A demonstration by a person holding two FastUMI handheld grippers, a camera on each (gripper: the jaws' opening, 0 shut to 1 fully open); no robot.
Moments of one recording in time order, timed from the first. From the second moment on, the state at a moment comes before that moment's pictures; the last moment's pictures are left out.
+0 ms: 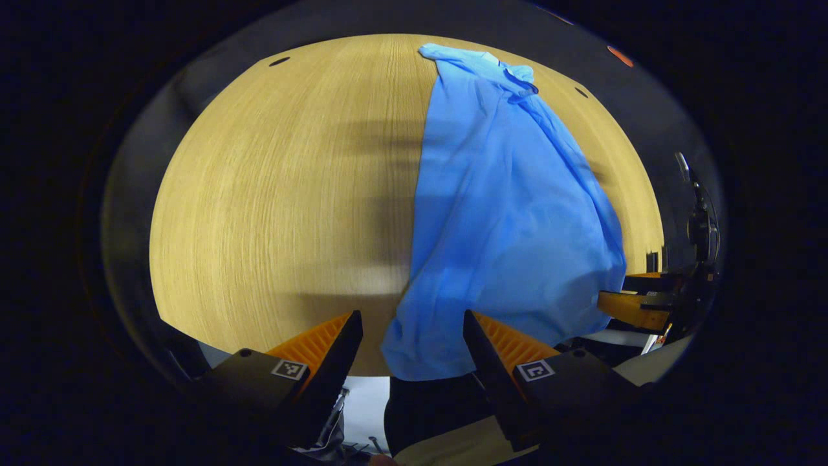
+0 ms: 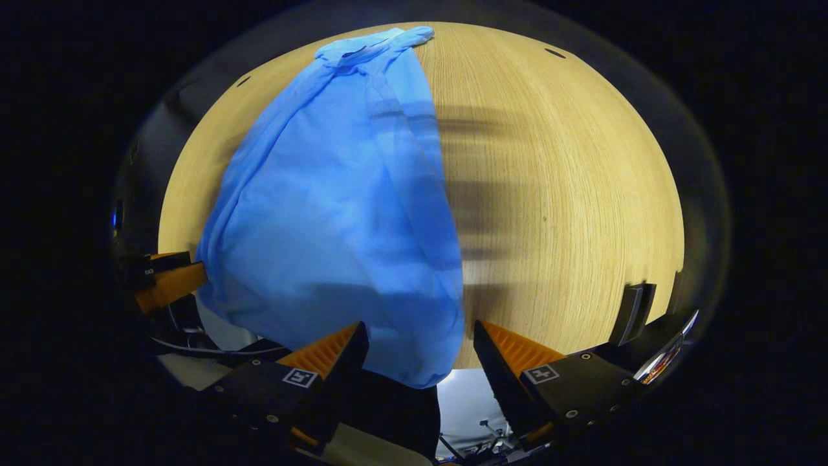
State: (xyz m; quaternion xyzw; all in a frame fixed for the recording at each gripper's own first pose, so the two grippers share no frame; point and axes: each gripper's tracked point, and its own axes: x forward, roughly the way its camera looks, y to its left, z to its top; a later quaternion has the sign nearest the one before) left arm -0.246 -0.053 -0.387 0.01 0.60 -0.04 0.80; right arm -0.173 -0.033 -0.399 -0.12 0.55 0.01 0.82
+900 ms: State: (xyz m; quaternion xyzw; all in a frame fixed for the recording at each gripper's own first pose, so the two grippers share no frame) left arm -0.252 -0.039 -0.408 0.03 0.61 0.00 0.79; right arm -0.173 -0.024 -0.405 -0.15 0.55 0.02 0.82
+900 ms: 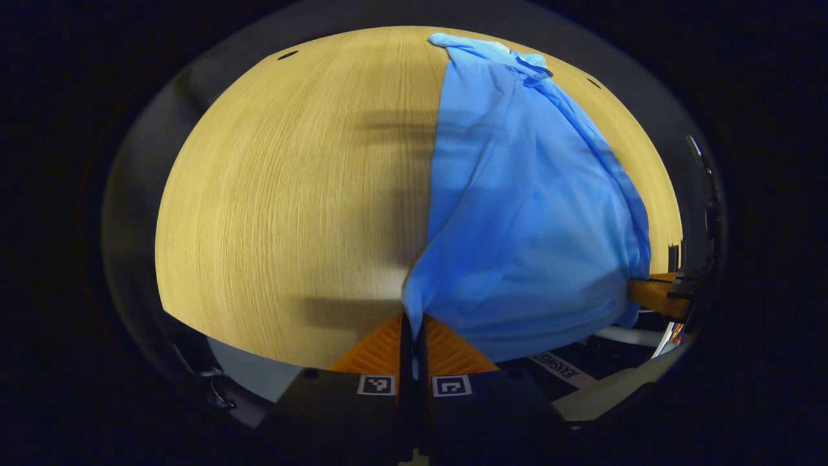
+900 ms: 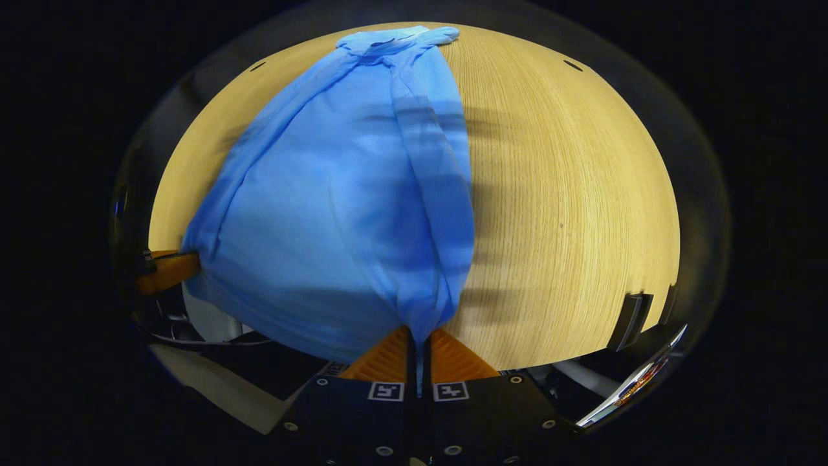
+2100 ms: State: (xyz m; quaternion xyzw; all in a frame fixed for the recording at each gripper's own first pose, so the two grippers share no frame) left arm 0.014 -0.061 -0.270 0.01 0.47 -0.04 0.88; right arm 0.065 0.020 -0.195 -0.16 0.34 0.04 0.92
